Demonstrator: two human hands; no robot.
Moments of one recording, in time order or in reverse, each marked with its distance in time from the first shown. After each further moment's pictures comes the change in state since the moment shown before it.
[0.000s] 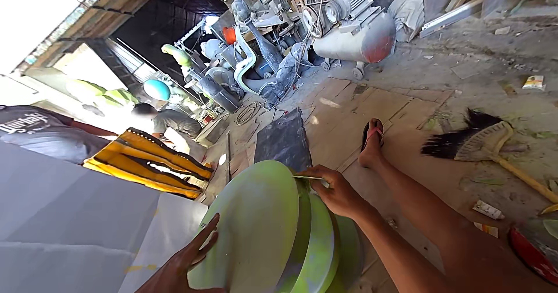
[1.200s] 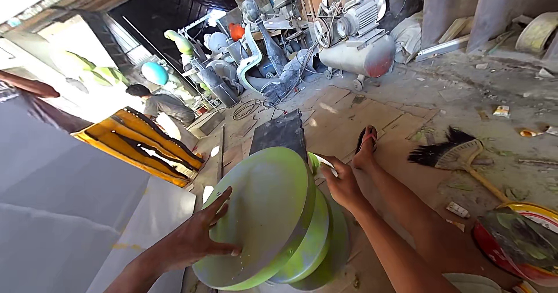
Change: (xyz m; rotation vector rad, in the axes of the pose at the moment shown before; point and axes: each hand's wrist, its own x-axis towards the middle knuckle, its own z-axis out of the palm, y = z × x) left_hand 0.005 0.009 0.003 -0.016 0.039 -0.132; right_hand -0.023 -0.028 0.017 -0.092 0.296 -0.033
